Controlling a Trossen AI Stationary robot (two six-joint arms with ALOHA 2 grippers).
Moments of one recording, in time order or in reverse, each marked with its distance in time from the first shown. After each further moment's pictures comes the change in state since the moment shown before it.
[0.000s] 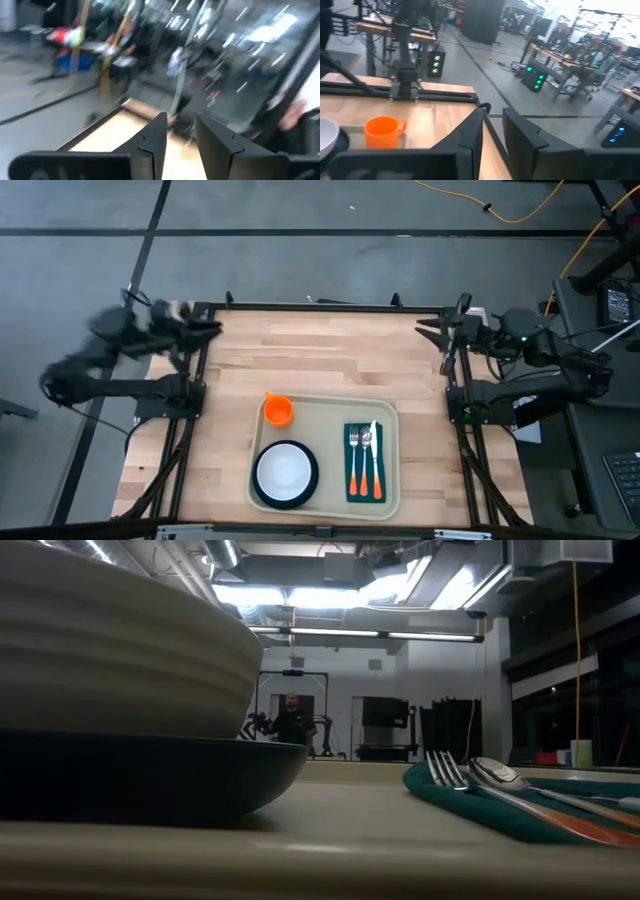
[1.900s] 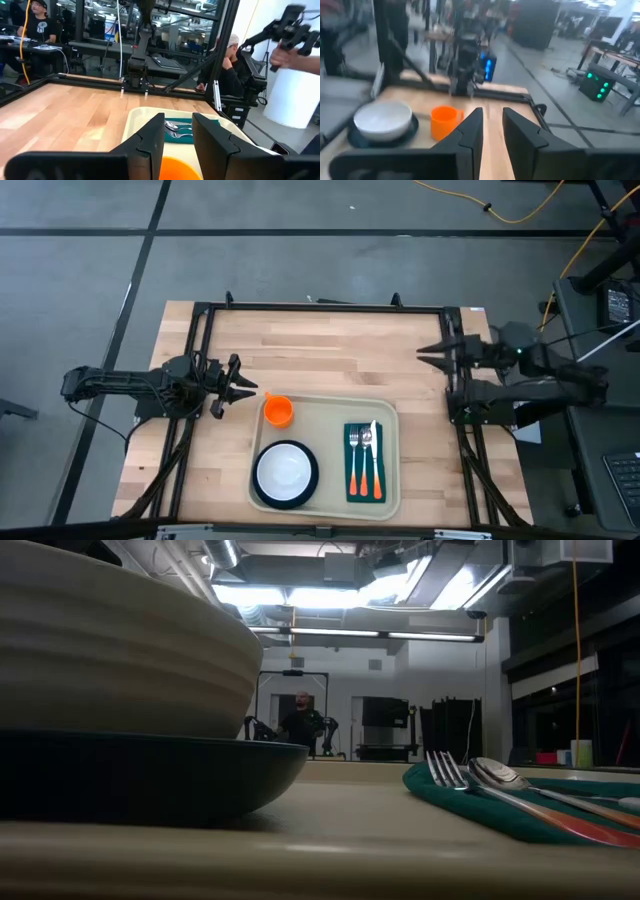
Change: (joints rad) left arm -0.129 -0.267 -1.094 0.903 0.276 0.138; right arm -0.046 -0.127 -0.197 0.042 -0.338 0.055
